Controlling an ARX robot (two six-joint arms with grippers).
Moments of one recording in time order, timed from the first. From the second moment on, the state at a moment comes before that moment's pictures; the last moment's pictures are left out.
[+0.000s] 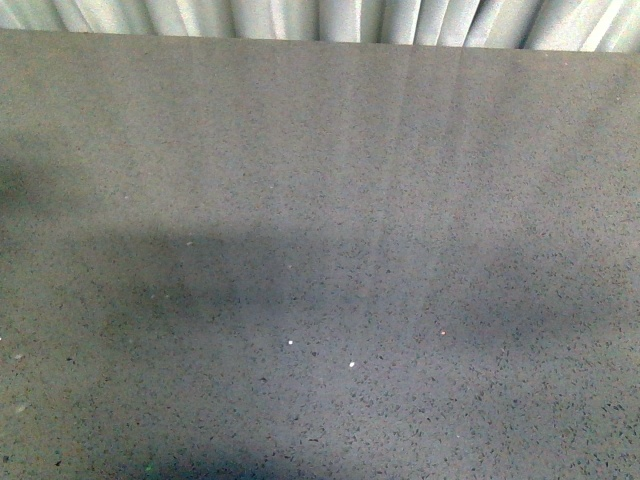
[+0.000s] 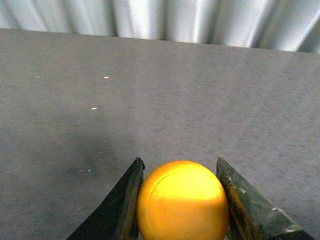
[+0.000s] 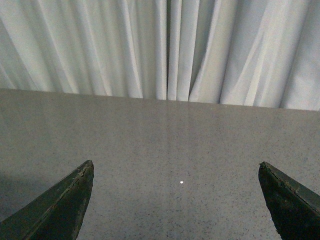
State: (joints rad) left arm -0.05 1.32 0.41 0.57 0.06 -0.02; right arm 0.00 0.00 0.02 0.00 0.00 0.00
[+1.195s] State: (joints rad) left arm -0.46 1.87 0.42 0.90 -0.08 -0.13; right arm 0.00 0.00 0.02 0.00 0.00 0.00
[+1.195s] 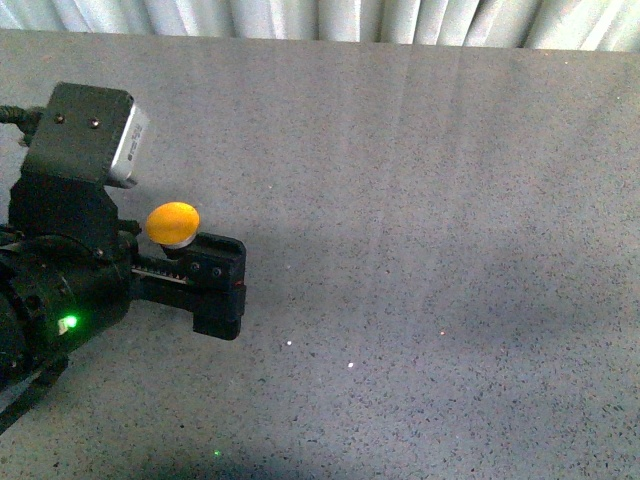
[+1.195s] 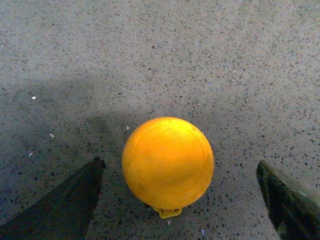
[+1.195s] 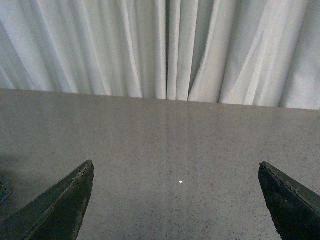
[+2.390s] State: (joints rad) left arm 0.00 0.73 0.02 0.70 0.00 -0.01; right arm 0.00 0.00 0.02 0.00 0.00 0.00
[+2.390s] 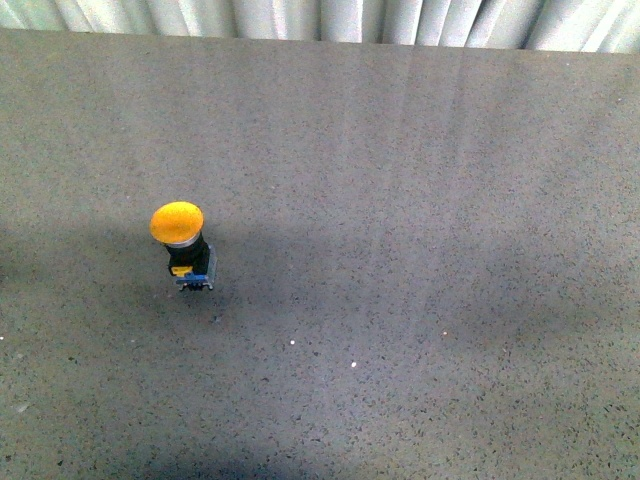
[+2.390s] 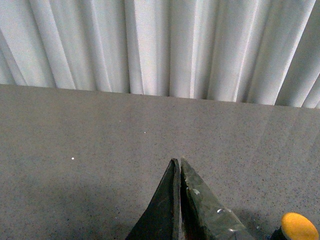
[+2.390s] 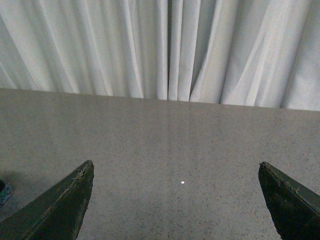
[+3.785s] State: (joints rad) left arm 0.00 0.04 0.01 0.01 0.00 -0.01; right arm 0.52 1.95 1.15 0.21 -0.02 -0.03
